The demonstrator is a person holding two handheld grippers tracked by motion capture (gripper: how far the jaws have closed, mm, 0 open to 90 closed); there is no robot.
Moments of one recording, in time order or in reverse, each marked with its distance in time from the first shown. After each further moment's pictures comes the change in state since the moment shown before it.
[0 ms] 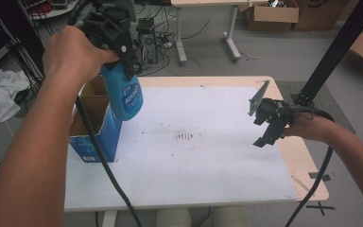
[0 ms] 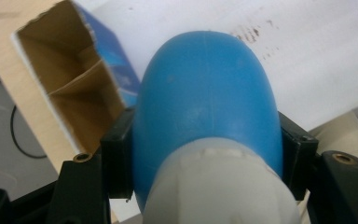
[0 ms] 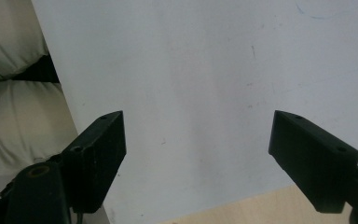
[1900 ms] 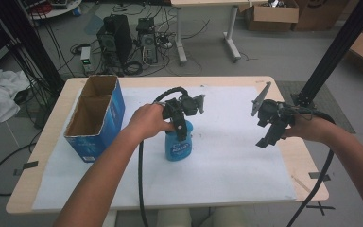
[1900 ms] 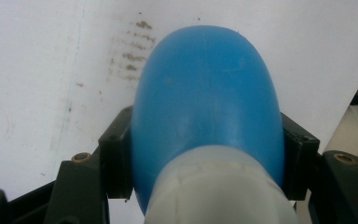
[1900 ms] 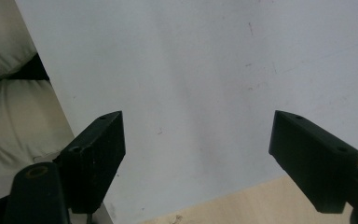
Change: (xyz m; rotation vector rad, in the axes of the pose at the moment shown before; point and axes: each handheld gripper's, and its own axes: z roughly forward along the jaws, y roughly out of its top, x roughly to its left) left arm -0.115 0.025 0.222 0.093 -0.151 0.750; right arm -0.009 -0.011 0.011 0.034 0.007 0.068
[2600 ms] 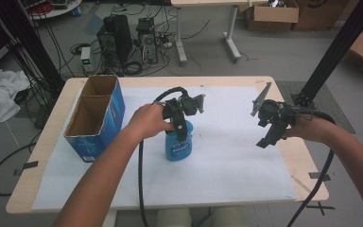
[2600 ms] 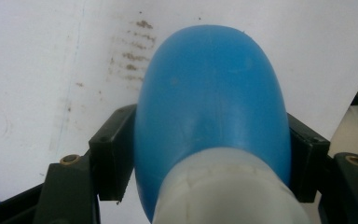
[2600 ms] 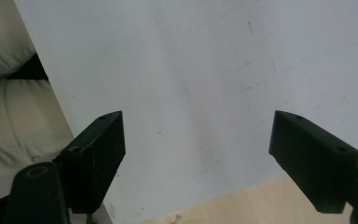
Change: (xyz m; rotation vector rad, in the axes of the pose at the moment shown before) left arm 0.002 0.000 0.002 -0.002 -0.006 -0.003; right arm -0.001 -0.001 0.000 0.002 -0.002 -0.001
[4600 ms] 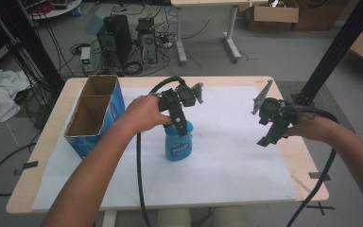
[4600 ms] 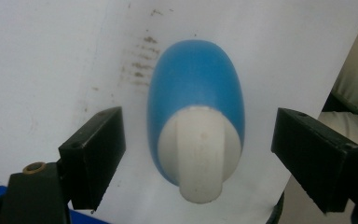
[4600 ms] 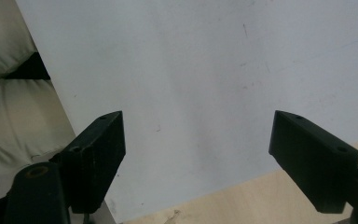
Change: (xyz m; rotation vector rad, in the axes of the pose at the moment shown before) left arm -0.005 -0.008 -0.041 -0.059 0.015 0.005; right arm 0.004 0.003 -0.010 0.003 -0.020 -0.002
